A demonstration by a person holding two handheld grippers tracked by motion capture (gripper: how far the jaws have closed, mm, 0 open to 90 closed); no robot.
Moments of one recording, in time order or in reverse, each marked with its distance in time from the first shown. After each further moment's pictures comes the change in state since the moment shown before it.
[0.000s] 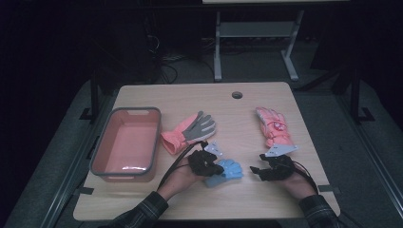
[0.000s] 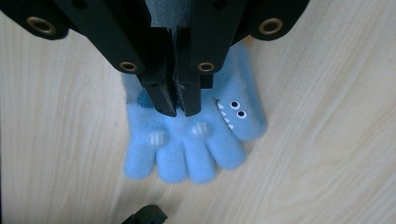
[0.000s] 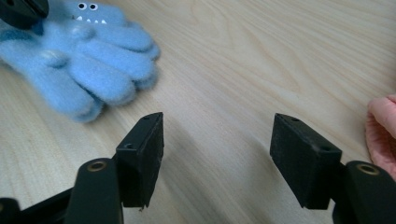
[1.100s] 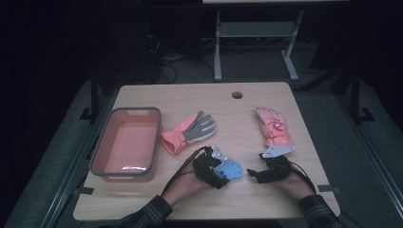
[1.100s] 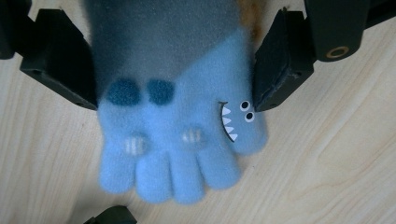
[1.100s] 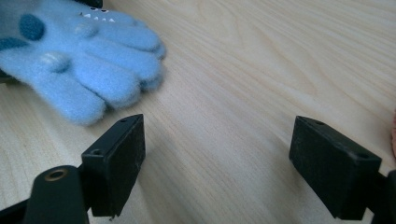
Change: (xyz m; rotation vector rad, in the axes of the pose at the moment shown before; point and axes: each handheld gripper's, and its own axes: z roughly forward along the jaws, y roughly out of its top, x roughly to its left) left arm -0.011 -0.003 0.020 0.041 0.110 -0.021; right arm 0.002 -0.002 0.010 -0.012 0.017 -0.010
